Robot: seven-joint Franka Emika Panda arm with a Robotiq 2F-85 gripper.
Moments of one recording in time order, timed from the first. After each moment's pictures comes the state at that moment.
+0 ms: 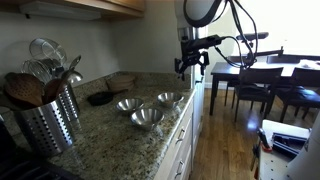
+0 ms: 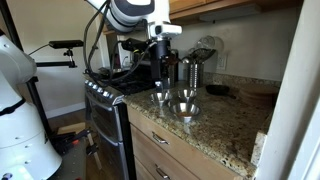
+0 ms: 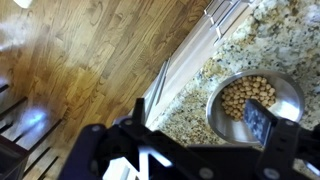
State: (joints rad) arm -0.17 -0.26 0.00 -2.47 -0.23 2.22 0.72
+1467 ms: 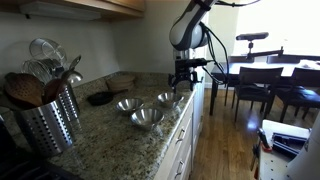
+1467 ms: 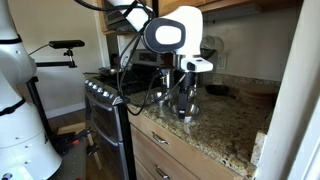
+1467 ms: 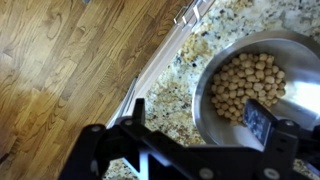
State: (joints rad) arm -0.17 0.12 -0.11 -2.29 0.03 2.39 0.43
